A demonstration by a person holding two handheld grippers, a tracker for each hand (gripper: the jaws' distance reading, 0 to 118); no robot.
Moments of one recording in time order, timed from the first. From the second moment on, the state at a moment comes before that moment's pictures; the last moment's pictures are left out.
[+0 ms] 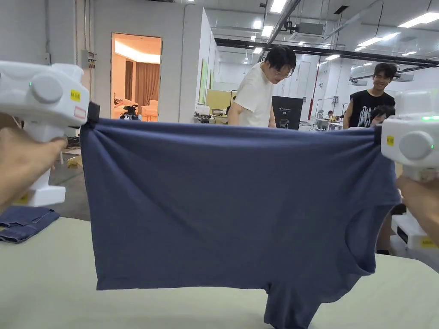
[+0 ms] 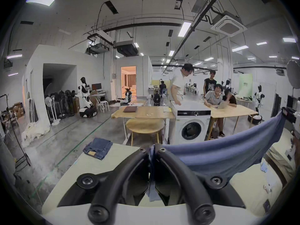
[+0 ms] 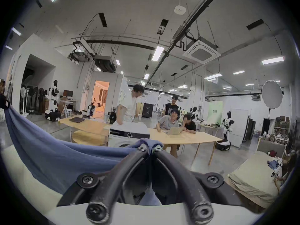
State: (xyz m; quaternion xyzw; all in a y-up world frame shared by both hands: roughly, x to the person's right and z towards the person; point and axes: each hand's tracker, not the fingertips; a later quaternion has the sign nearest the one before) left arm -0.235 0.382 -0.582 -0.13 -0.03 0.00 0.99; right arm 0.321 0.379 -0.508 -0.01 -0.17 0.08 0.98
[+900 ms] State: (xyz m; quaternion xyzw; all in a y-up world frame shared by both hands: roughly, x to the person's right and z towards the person) left arm -0.266 0.139 -0.343 -0.22 -0.09 0.01 0.97; right arm 0.307 0.138 -0.257 -0.20 -0.15 0.11 0.96
